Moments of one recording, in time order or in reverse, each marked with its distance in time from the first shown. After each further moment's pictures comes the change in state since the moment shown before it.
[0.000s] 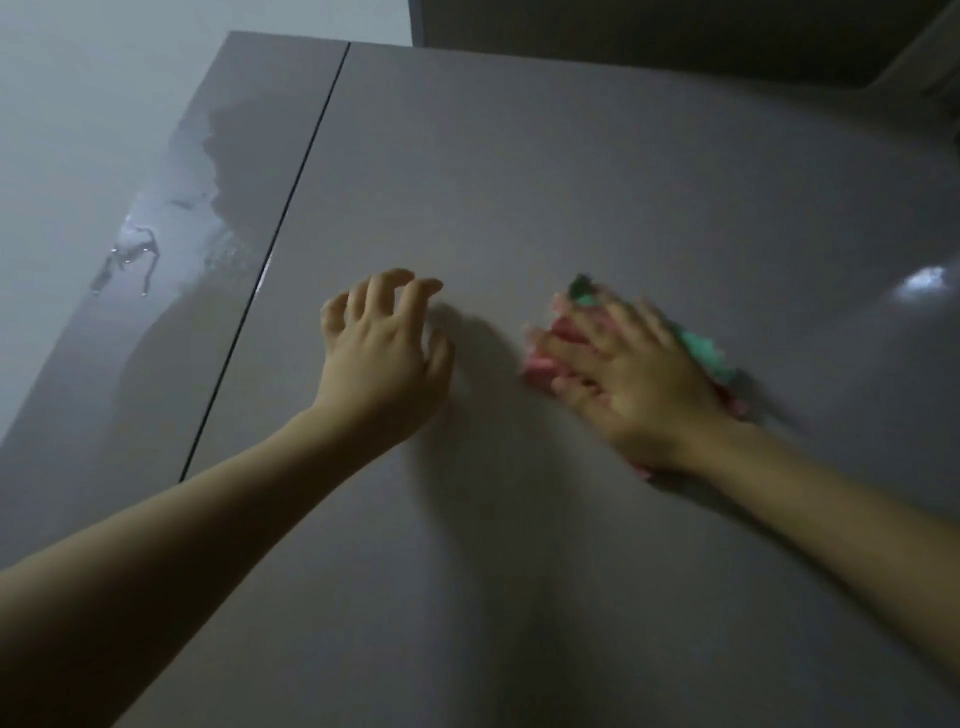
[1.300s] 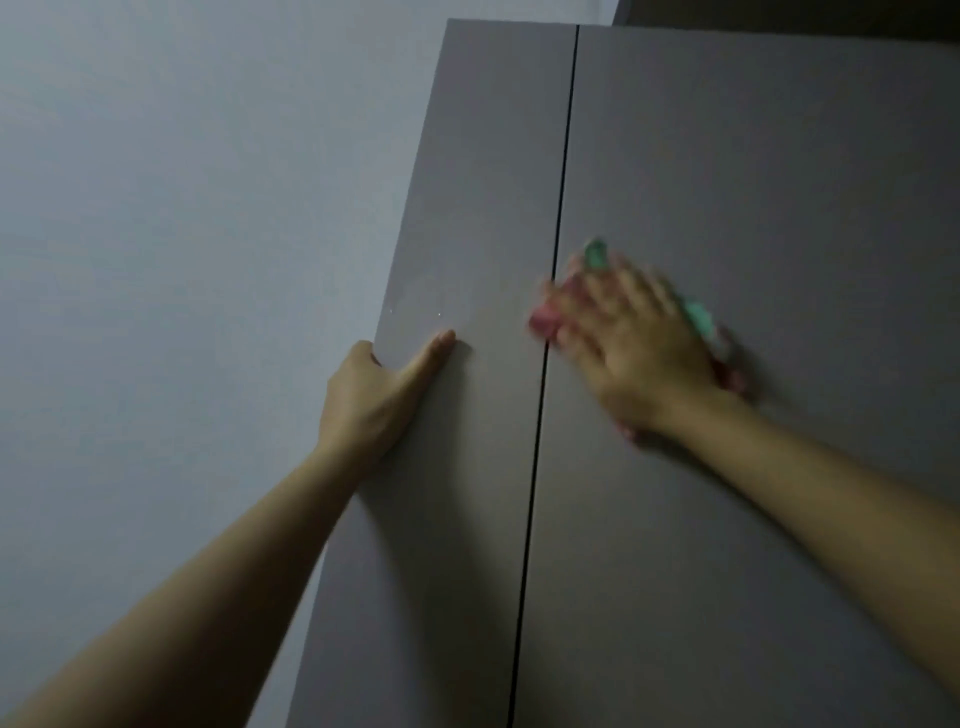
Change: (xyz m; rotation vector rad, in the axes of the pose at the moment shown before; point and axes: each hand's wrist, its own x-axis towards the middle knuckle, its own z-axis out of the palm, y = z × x) left_hand -0.019 -0.262 -0.055 -0.538 -0.107 -0.593; right_hand 0.163 -0.208 0.024 0.037 0.000 0.152
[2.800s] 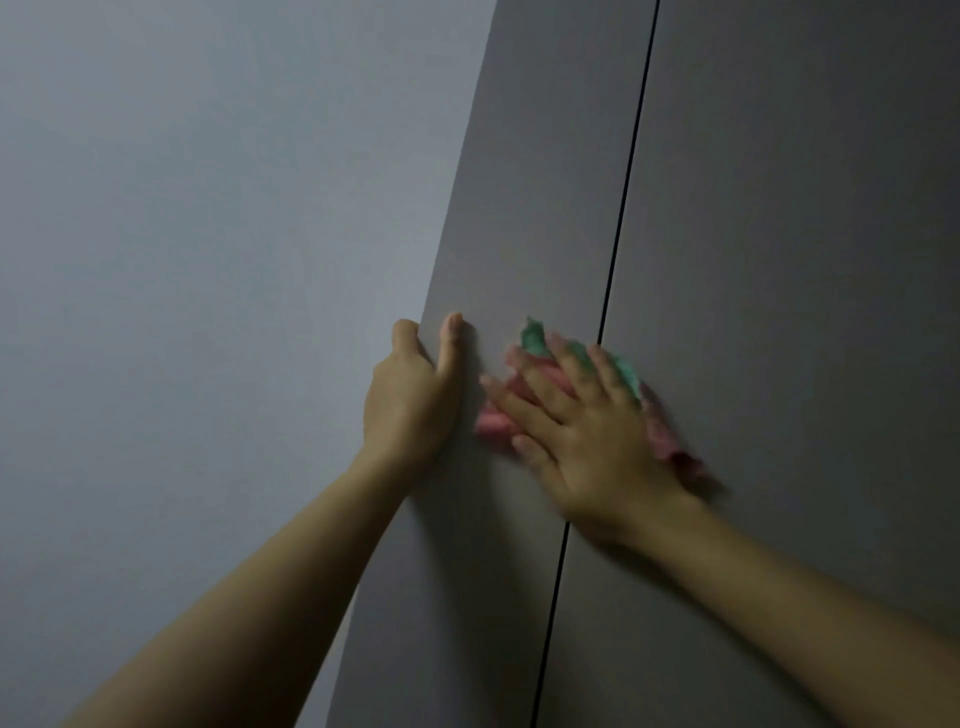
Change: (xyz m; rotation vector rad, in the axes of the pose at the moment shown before) left_hand -0.059 -0.037 -0.006 0.080 0.046 -0.013; right_hand -0.093 -0.114 0.022 0.070 -0.018 -0.265
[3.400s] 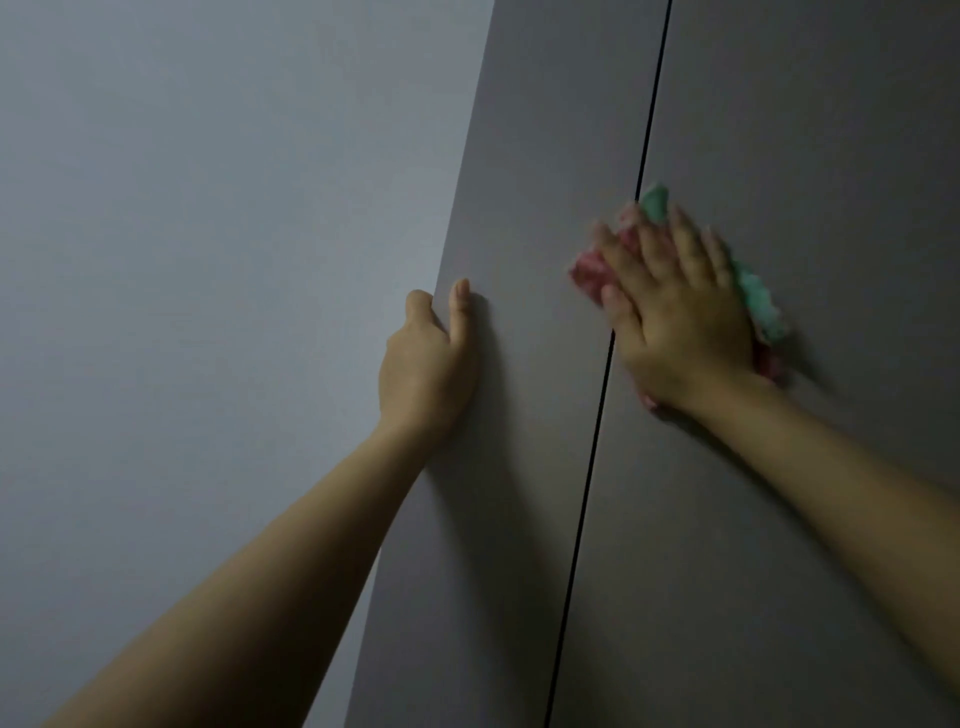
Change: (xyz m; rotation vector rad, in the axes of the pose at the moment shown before) left_hand 0.000 0.001 -0.002 0.010 -0.042 -0.036; right_hand 0.032 0.060 -0.014 -0.064 0.058 0.325
